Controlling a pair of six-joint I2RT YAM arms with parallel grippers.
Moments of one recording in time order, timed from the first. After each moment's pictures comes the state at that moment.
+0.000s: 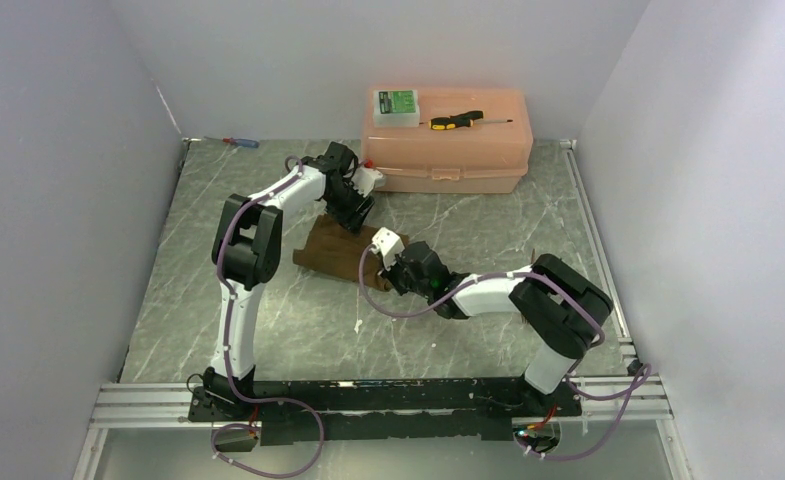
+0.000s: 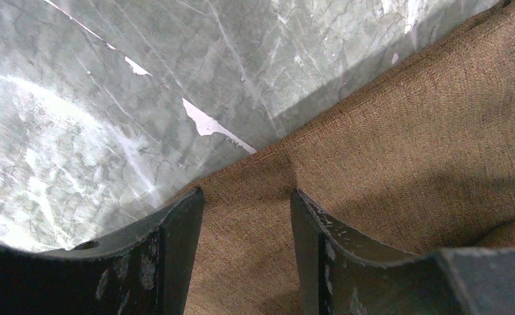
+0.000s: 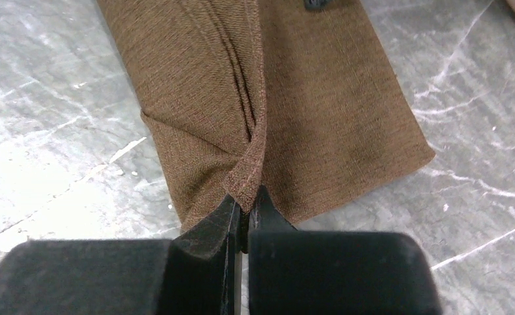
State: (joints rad) left arm -0.39 2.24 1.80 -0.75 0.29 0.38; right arm 0.85 1.68 0.67 0.51 0.04 -0.16
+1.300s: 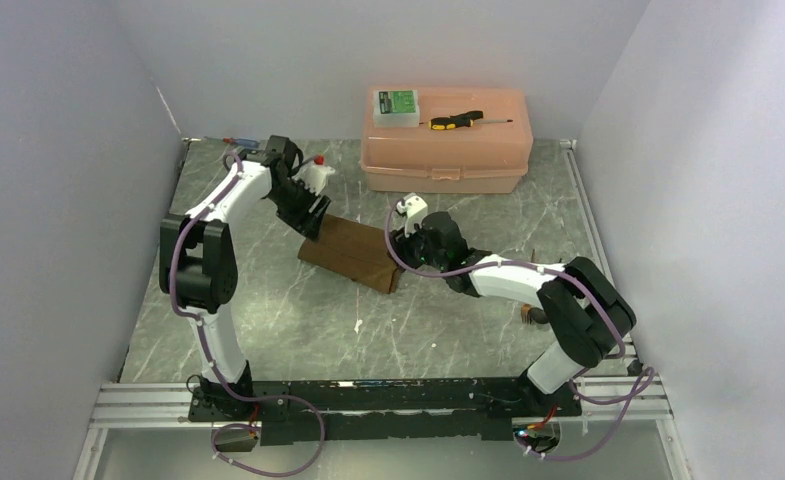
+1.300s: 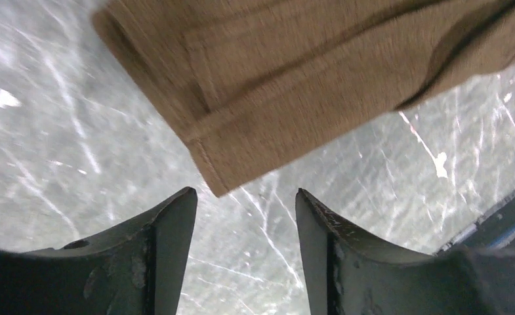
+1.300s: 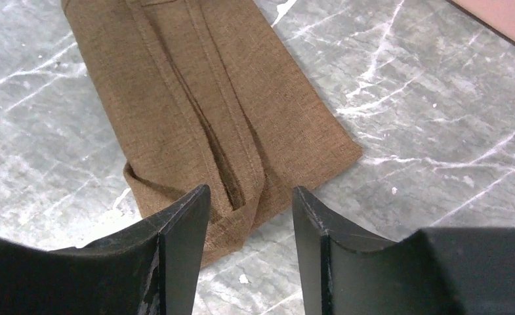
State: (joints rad) left arm -0.20 1.91 1.62 -0.97 0.38 0.47; right arm 0.69 1.58 0.76 0.33 -0.07 0.06
